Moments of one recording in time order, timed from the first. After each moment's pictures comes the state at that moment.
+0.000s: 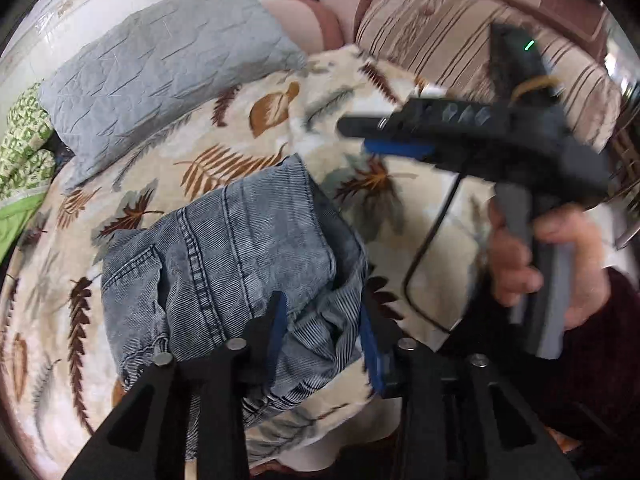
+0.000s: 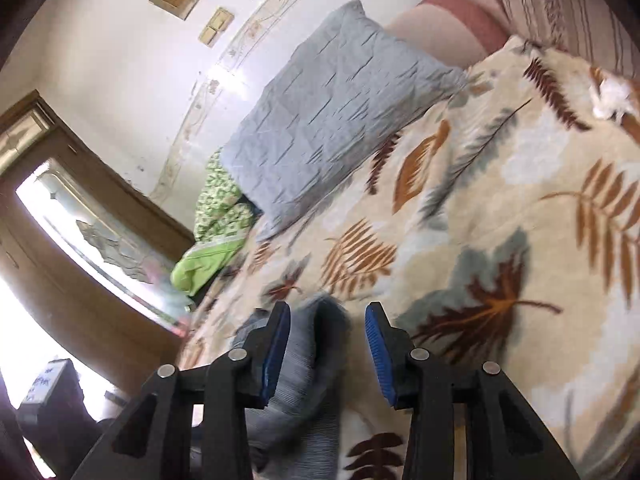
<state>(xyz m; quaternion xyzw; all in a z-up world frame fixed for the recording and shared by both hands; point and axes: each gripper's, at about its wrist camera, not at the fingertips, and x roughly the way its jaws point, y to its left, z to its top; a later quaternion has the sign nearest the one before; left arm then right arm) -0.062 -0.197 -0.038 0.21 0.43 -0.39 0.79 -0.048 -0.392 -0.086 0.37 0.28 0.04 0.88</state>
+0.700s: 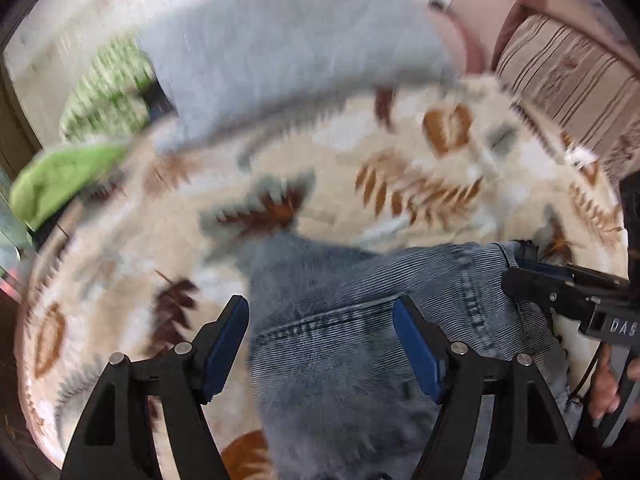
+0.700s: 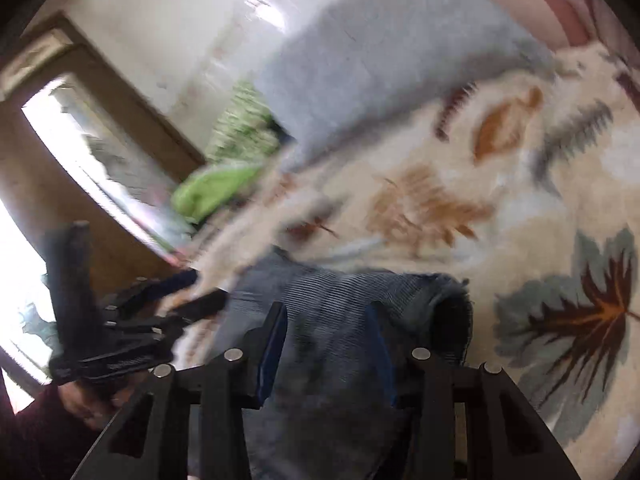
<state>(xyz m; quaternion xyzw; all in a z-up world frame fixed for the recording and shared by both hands) 0.091 -0.133 -0.089 0.18 0.46 -0.22 0.84 0.013 -0.319 -0.132 0.29 0.39 0.07 0.87</state>
